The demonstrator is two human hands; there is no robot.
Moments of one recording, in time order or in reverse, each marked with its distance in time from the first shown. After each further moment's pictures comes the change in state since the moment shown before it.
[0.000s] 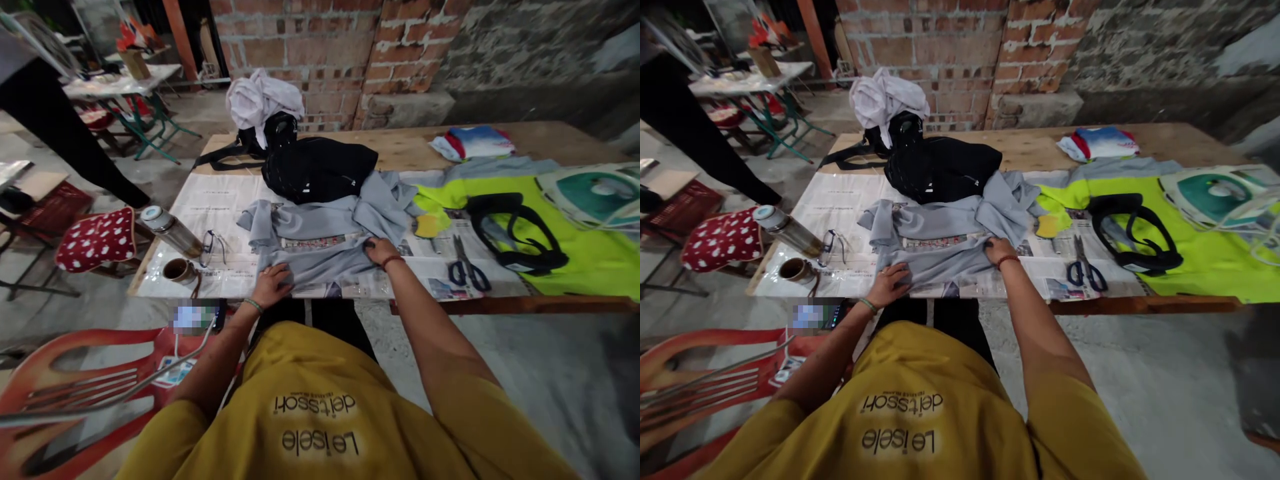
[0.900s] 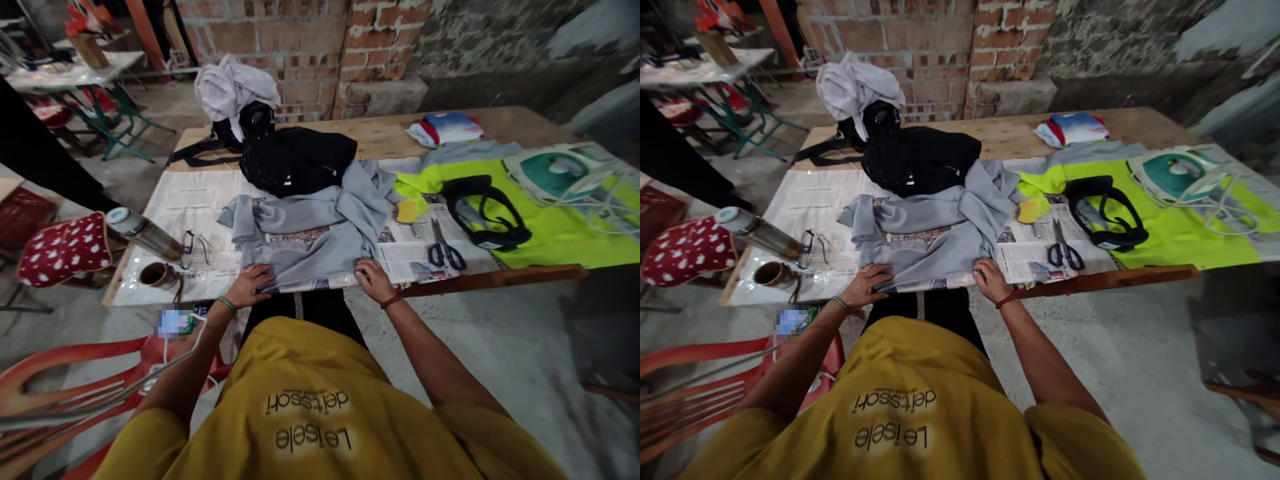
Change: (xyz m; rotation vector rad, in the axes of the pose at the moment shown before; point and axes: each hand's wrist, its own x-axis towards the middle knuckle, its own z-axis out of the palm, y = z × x) left_hand -0.008 -0.031 -0.022 -0.056 -0.149 0.262; right_hand -0.121 0.054 0.040 0.167 0.218 -0.533
